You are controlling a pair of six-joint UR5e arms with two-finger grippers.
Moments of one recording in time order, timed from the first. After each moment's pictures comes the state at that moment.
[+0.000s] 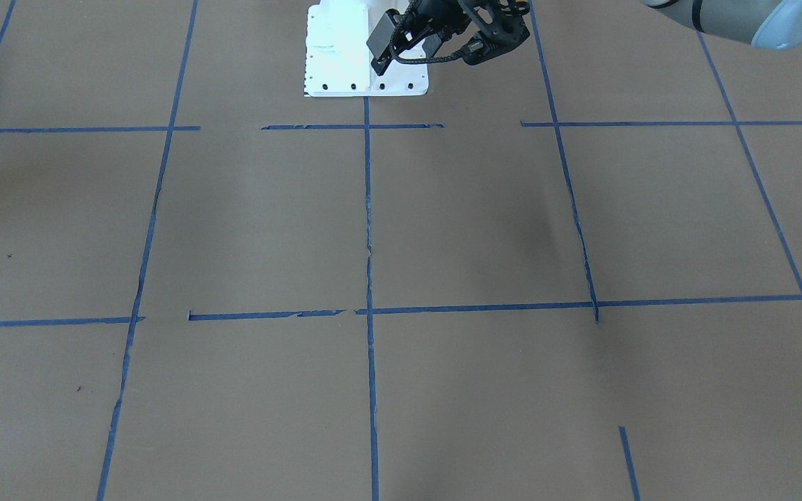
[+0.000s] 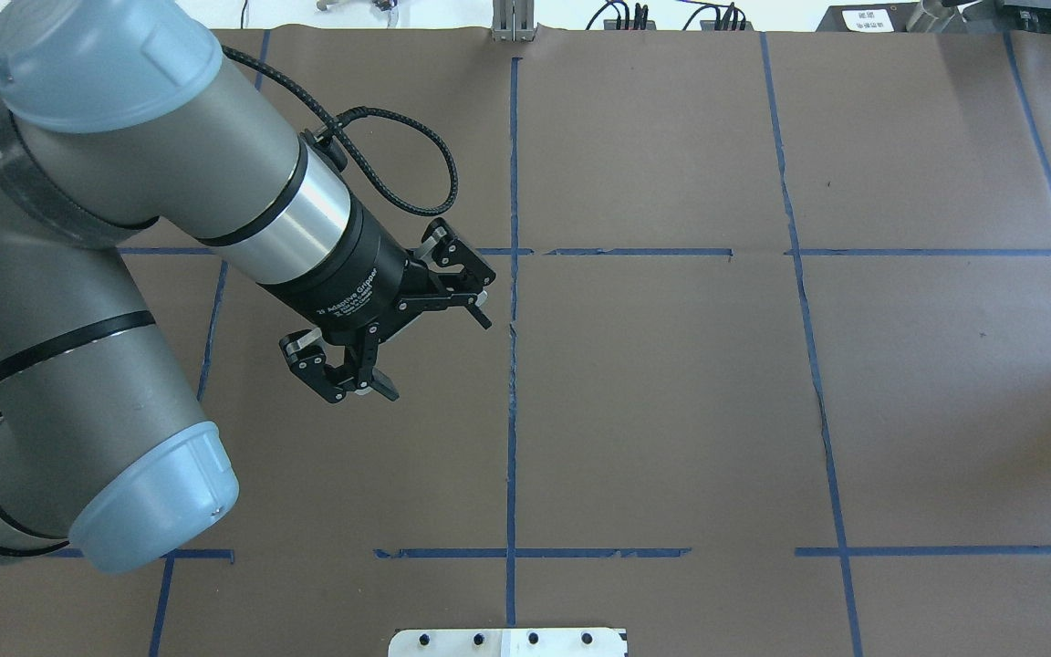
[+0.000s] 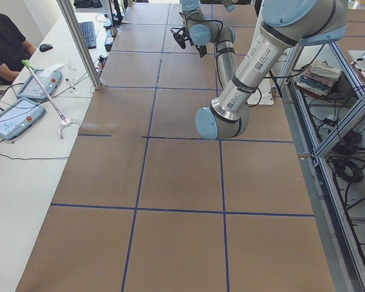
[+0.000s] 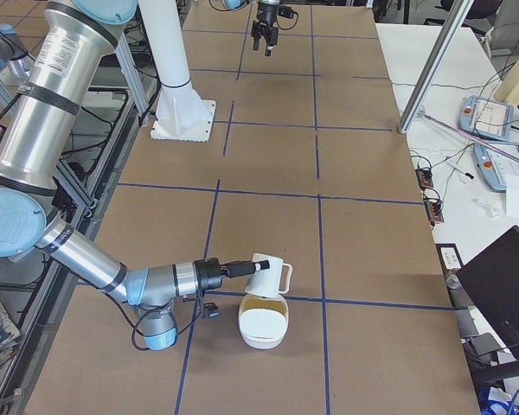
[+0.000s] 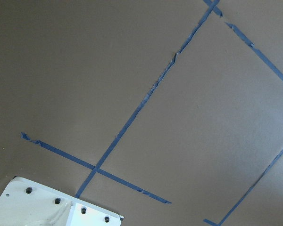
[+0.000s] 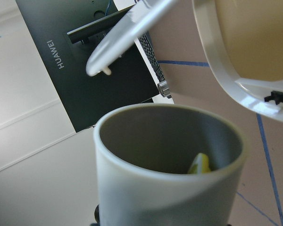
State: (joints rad) left arm -0.66 -2.29 -2.08 -1.38 -2.27 -1.87; right arm 0.93 -1.96 1.14 0.94 1.27 2.84
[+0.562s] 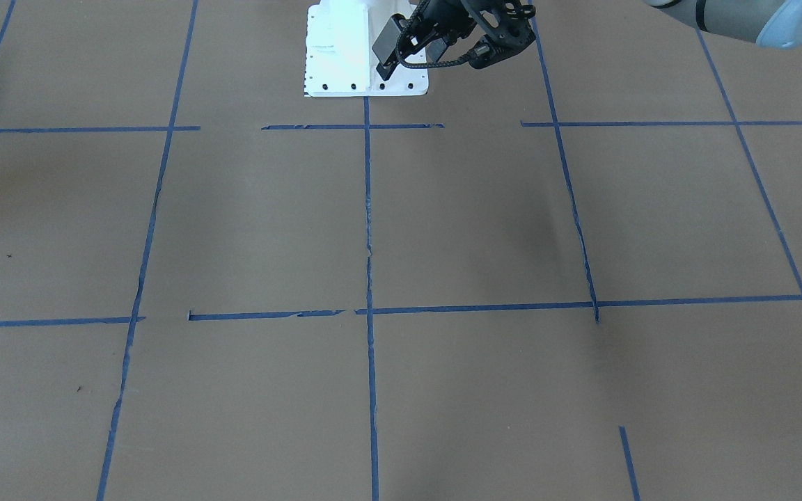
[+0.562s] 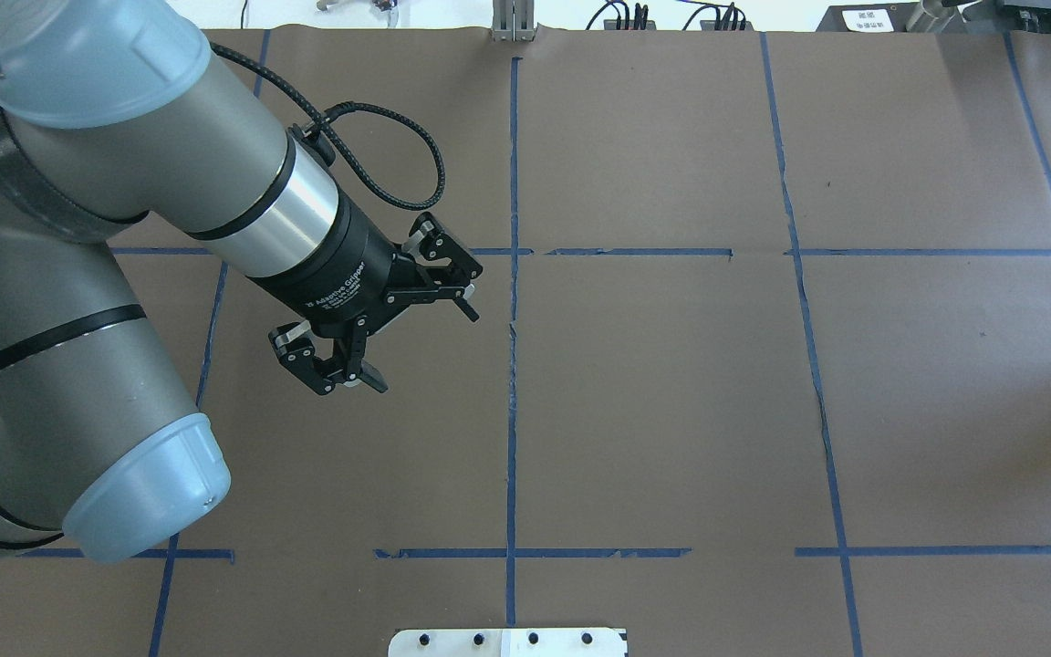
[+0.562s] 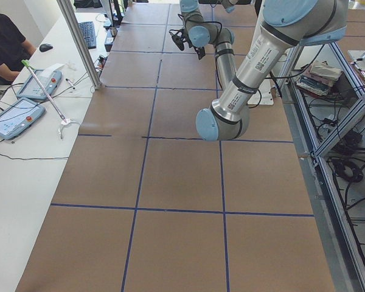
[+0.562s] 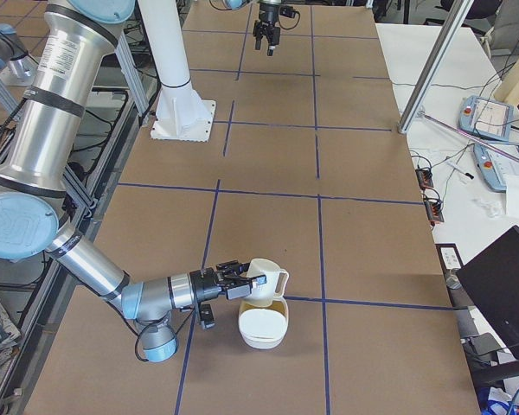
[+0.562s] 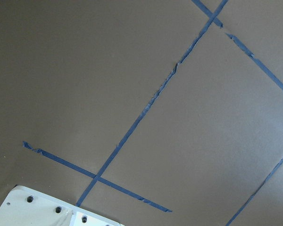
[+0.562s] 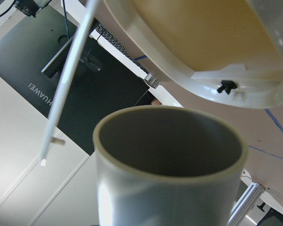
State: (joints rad) left arm -0.67 -2.27 -2.08 -1.39 -2.27 -1.86; right arm 0.95 -1.91 0.98 1.09 1.27 3.13
